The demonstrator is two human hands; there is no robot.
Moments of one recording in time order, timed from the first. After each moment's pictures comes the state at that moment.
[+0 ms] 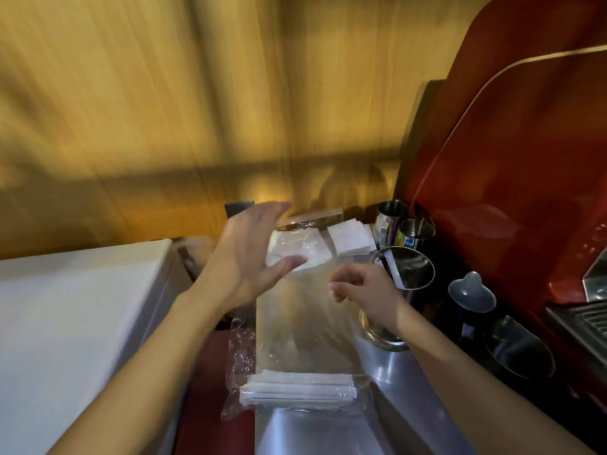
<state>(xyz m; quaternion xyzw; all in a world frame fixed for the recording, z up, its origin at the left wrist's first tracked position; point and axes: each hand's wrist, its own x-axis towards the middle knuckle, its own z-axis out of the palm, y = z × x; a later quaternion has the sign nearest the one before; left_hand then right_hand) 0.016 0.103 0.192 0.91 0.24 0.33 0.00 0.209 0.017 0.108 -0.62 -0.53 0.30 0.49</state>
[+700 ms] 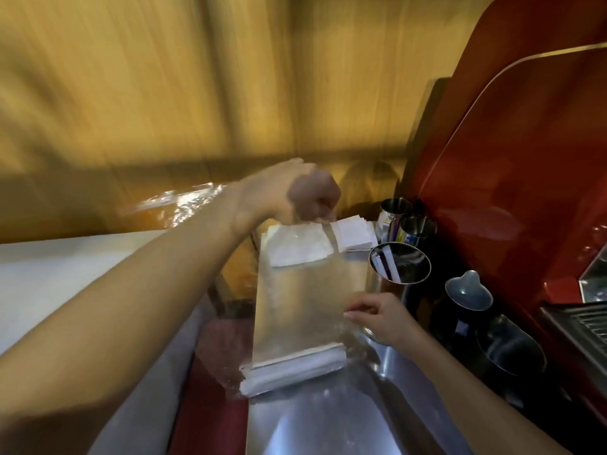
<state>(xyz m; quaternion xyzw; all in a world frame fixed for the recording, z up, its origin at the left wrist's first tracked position) 0.089 0.109 0.273 0.98 0.17 0.04 -0.05 0.224 -0.018 0.070 -0.64 -0.53 0.34 0.45</state>
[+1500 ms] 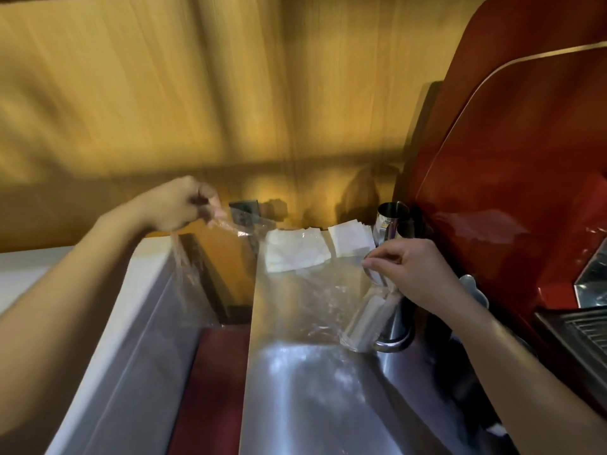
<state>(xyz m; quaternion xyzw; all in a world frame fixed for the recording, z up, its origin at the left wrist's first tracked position) -0.025 0.152 0.273 0.90 0.39 0.11 0.15 0.251 -0.034 0.173 -0.66 -0.60 0.11 0.43</state>
